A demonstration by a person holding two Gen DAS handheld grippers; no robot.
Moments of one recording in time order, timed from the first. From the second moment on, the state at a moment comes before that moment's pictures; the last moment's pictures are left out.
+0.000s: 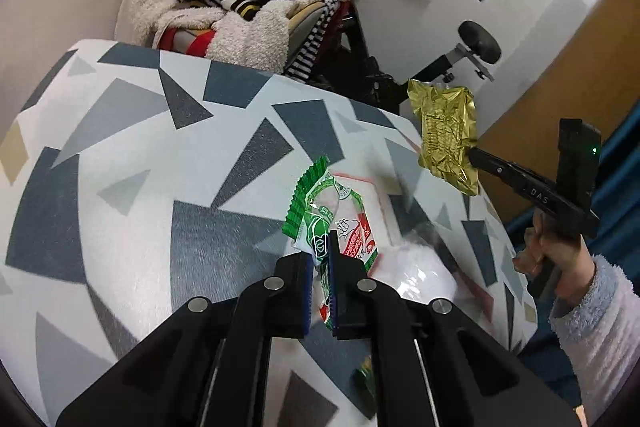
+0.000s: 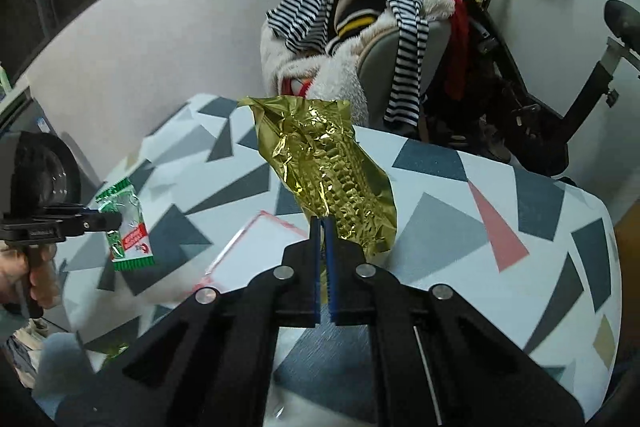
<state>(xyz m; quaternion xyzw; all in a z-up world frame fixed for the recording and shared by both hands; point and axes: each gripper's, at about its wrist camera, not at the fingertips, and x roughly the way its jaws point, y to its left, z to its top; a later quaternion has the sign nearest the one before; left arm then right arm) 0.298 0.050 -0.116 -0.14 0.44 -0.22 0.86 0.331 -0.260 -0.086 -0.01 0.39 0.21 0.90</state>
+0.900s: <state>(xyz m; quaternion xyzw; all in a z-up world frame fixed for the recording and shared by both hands) 0.058 0.052 -0.098 -0.06 0.42 -0.26 0.87 0.030 -0.248 -0.085 0.02 0.40 0.31 0.86</state>
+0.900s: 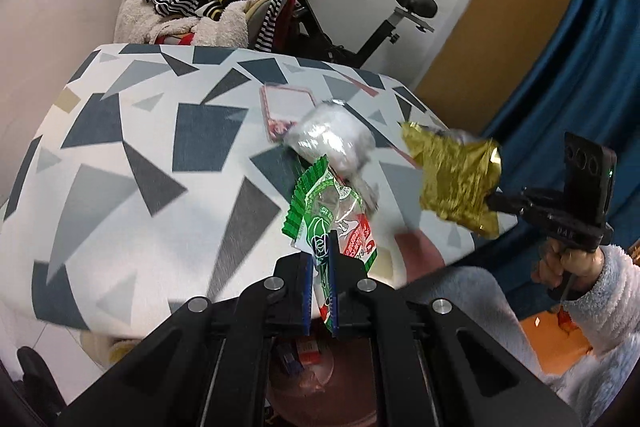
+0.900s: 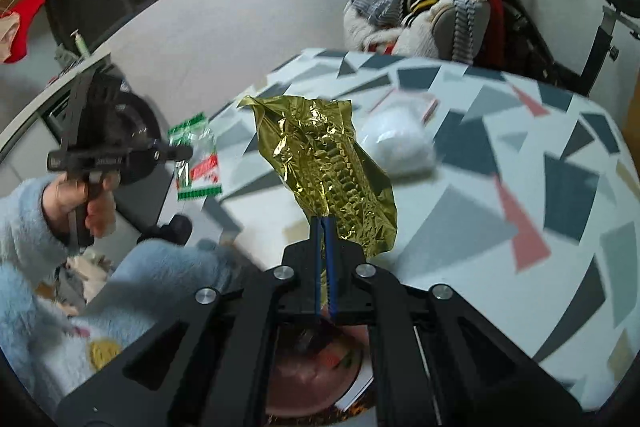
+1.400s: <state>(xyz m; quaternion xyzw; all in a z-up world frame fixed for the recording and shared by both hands) 0.007 0.052 -0.123 -0.05 0.44 -0.27 0.86 -0.049 -0.230 -0.136 0.02 0.51 0.36 0.78</state>
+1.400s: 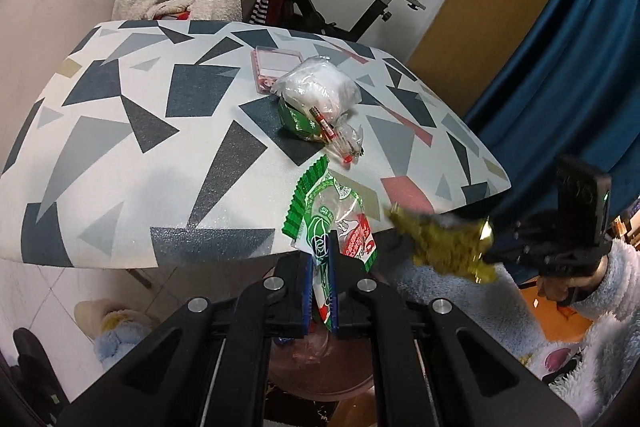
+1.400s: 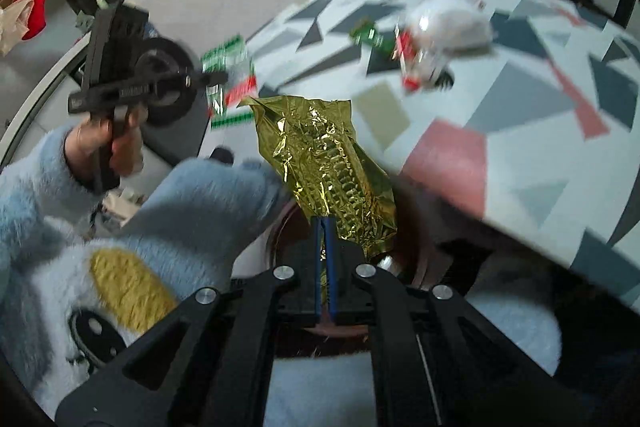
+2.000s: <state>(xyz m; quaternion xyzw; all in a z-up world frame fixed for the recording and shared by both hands) -0.003 0.045 -0.147 -0.05 0.45 -0.27 0.85 -0.007 -0.179 -0.226 0.00 0.62 0.31 0.73</state>
